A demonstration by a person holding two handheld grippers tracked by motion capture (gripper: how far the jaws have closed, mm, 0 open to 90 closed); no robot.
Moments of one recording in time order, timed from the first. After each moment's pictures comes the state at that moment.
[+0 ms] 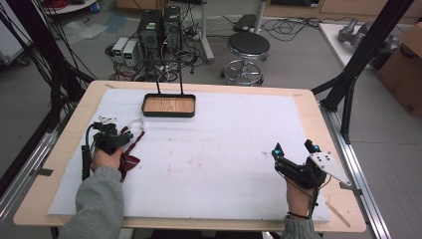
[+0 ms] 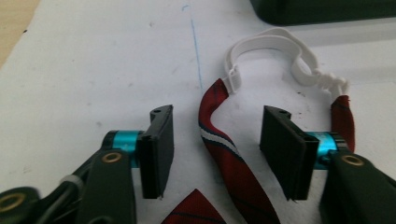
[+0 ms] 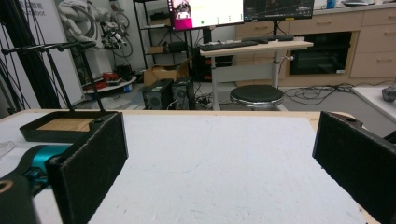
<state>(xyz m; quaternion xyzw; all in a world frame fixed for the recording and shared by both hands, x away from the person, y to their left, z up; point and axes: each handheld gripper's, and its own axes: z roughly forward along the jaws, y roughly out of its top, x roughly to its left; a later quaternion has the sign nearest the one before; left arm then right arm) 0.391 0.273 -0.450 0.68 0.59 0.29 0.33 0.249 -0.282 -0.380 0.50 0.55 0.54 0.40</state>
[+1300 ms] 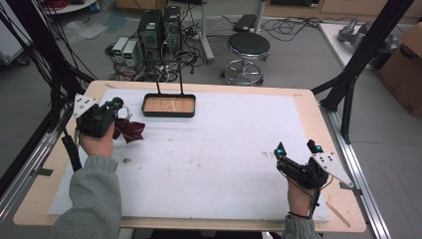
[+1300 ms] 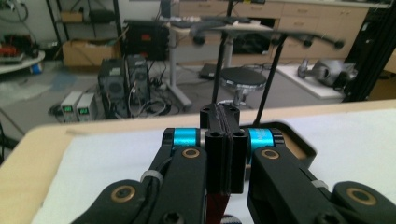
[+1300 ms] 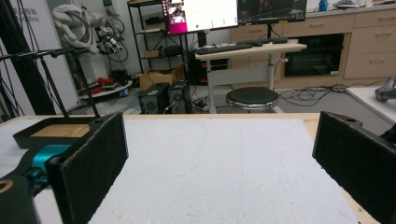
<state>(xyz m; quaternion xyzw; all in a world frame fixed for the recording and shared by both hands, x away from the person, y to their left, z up) 0.360 0.261 -0.340 0.59 0.48 0.38 0.53 0.247 -0.285 -0.379 0.50 0.53 0.55 0.40</state>
